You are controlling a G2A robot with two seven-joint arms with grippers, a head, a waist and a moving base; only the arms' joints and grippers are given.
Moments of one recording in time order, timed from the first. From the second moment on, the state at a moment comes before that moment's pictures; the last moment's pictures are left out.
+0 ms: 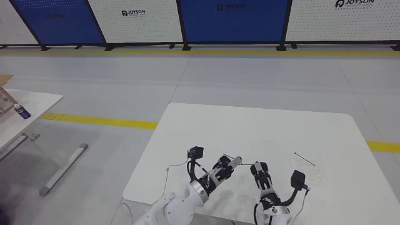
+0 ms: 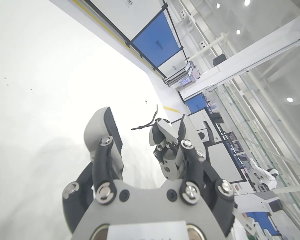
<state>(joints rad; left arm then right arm) 1.58 -1.19 -1.04 -1.78 0.26 -0.07 -0.06 -1.70 -1.39 1.07 -1.76 -0.22 0.03 -0.16</state>
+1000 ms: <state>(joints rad) 1.57 -1.19 -1.04 -1.78 0.25 -0.04 -0.06 -1.71 -1.39 1.08 -1.77 -0.26 0.04 -0.16</state>
